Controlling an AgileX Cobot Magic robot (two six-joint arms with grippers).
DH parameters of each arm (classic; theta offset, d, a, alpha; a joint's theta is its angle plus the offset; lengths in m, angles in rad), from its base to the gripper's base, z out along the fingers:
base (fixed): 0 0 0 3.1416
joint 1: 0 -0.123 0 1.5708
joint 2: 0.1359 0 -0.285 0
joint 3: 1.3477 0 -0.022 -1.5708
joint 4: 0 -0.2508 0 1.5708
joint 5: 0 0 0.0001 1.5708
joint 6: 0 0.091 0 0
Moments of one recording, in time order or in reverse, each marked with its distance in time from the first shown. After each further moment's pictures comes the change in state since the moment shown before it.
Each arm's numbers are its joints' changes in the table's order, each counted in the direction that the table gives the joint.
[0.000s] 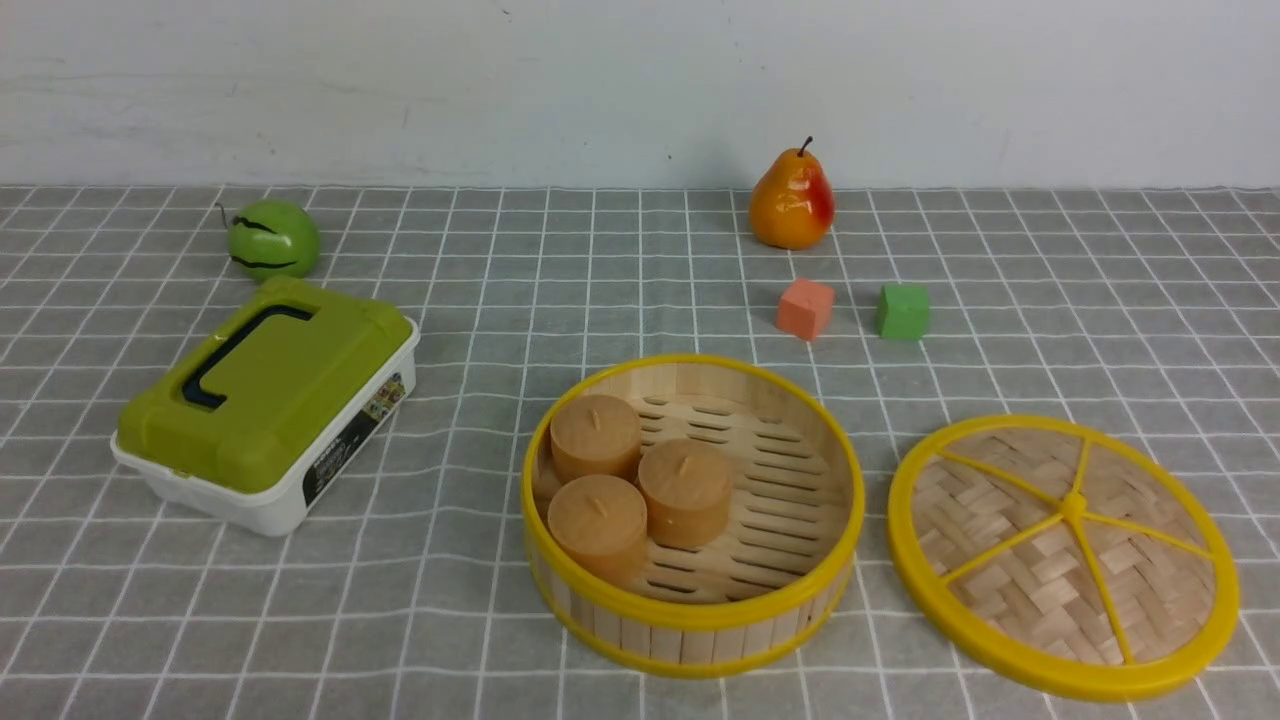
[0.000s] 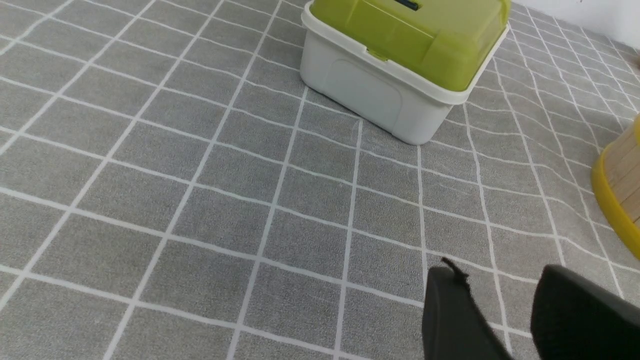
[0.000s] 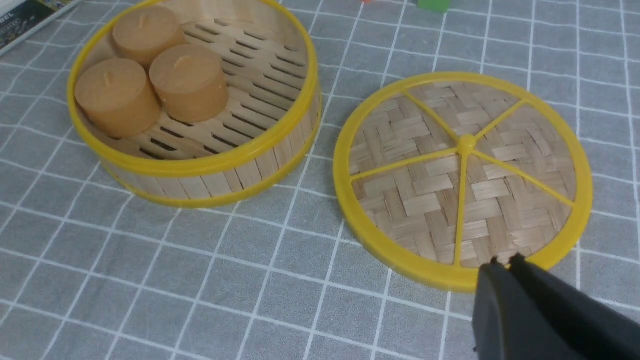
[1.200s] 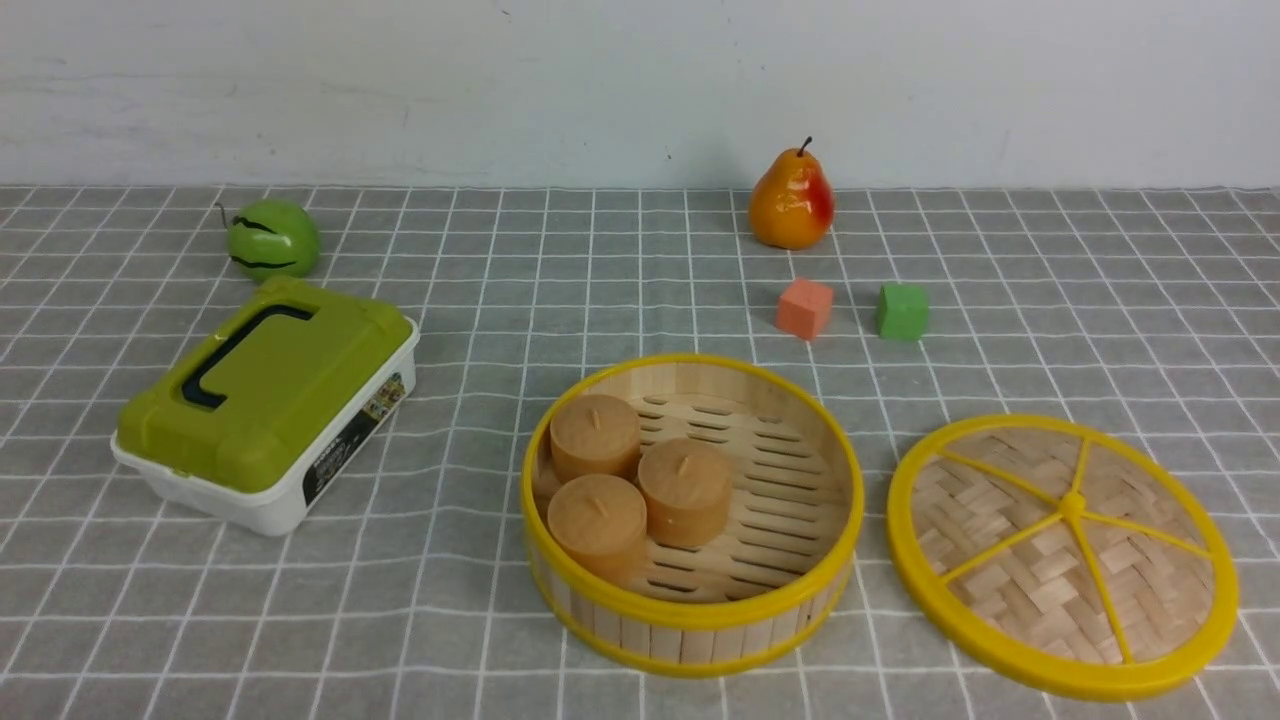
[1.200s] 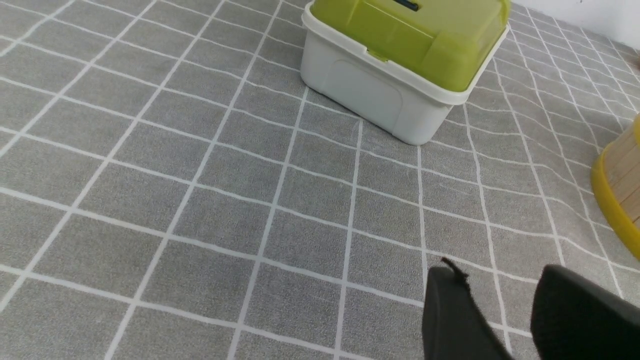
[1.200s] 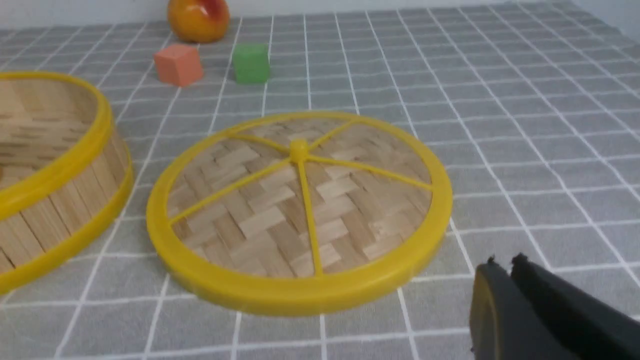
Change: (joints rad) right arm 0.123 -0.535 0.725 0.330 -0.547 0.355; left arm 0.000 0.000 0.000 -0.001 0.000 0.000
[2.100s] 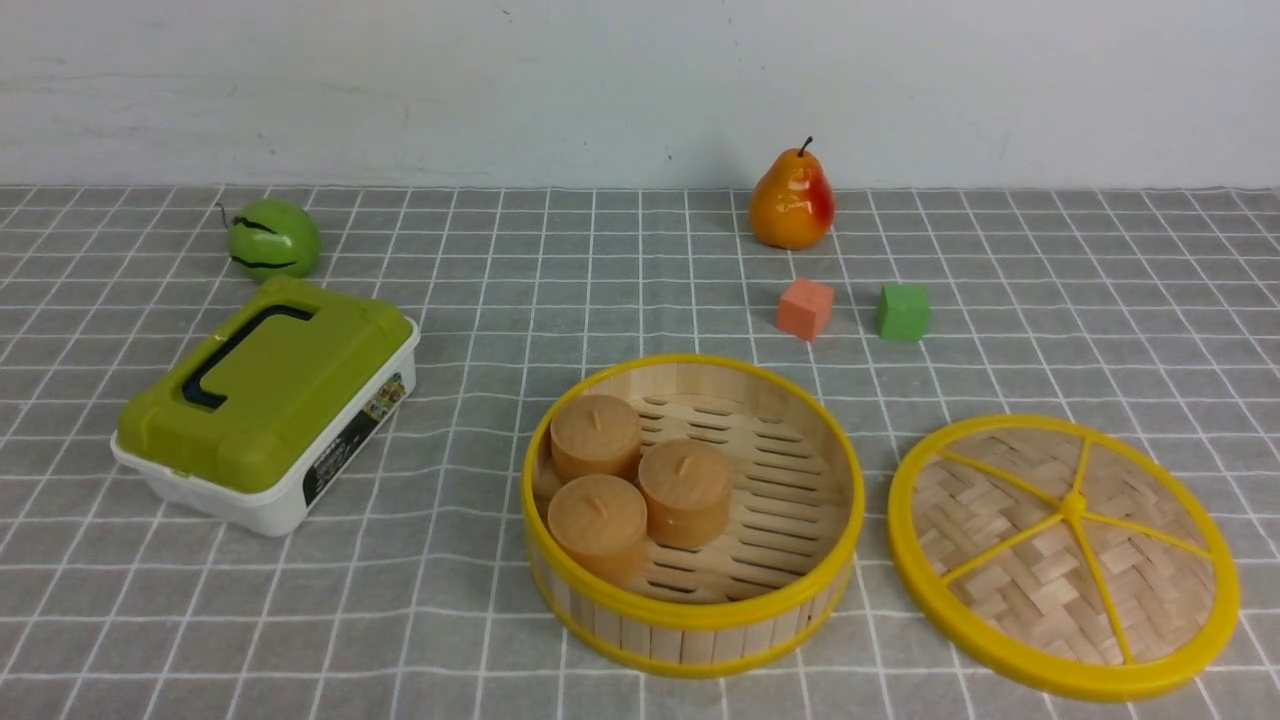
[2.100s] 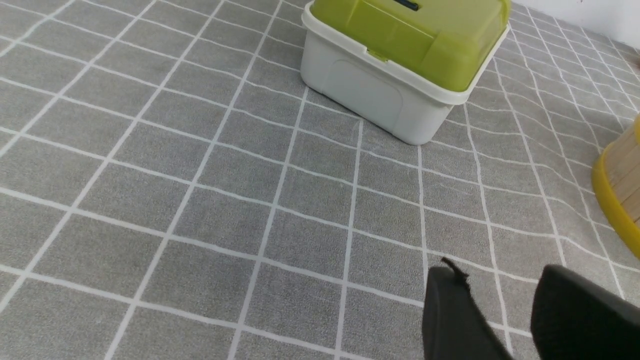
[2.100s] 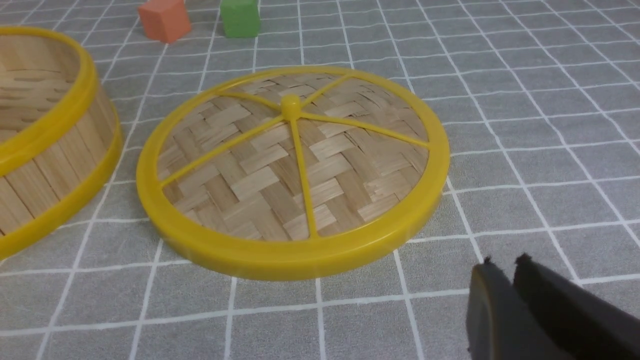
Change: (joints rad) right arm 0.000 0.000 -0.007 -0.008 0.064 0.000; left arm 0.000 0.000 0.000 -0.001 0.000 0.000
